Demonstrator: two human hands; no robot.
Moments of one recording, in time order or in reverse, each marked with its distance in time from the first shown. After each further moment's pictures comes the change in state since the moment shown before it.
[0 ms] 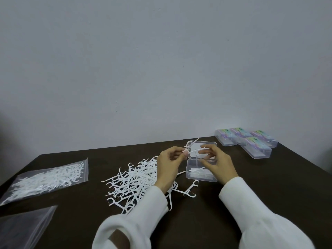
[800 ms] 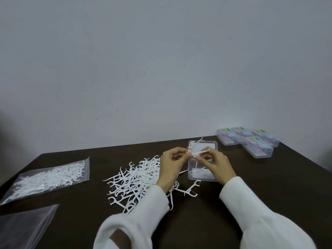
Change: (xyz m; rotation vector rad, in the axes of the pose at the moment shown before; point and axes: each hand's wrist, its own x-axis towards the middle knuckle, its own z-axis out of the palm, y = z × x) left_hand 0.002 -0.005 0.002 -0.113 -0.070 -0.060; right_hand -0.001 -0.003 0.007 0.091 -0.087 0.008
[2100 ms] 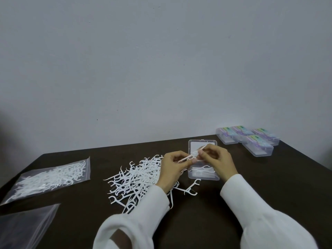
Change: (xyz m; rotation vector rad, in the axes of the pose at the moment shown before) left_hand -0.008 0.002 0.000 -0.017 -0.098 -0.022; right_hand 0.000 -0.002 -0.003 0.238 0.089 -0.076
